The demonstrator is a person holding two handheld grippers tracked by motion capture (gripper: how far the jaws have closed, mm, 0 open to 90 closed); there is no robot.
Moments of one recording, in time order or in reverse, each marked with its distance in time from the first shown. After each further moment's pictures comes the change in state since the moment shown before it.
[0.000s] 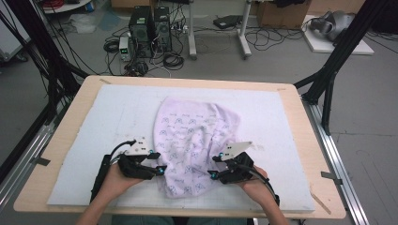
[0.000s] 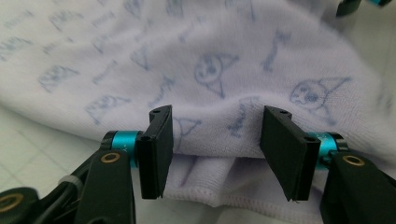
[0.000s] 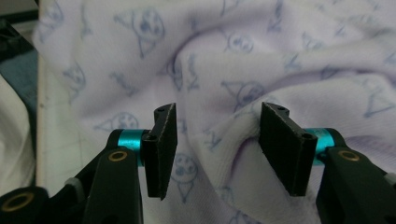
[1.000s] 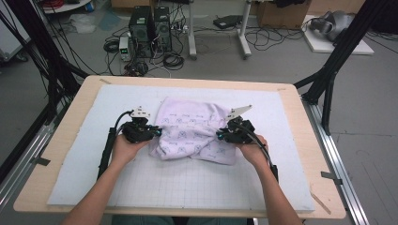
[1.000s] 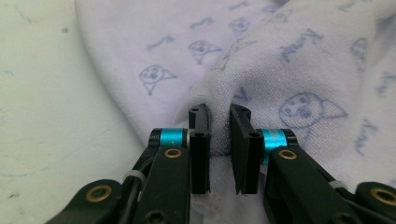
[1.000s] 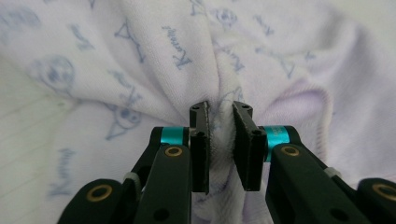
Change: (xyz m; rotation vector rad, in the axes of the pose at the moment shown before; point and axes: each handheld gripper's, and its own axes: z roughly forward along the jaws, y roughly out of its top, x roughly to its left) left arm 0.097 0.030 0.025 -0.035 0.192 -0.247; right arm -0.100 0.030 0.011 0.085 -0.159 0.158
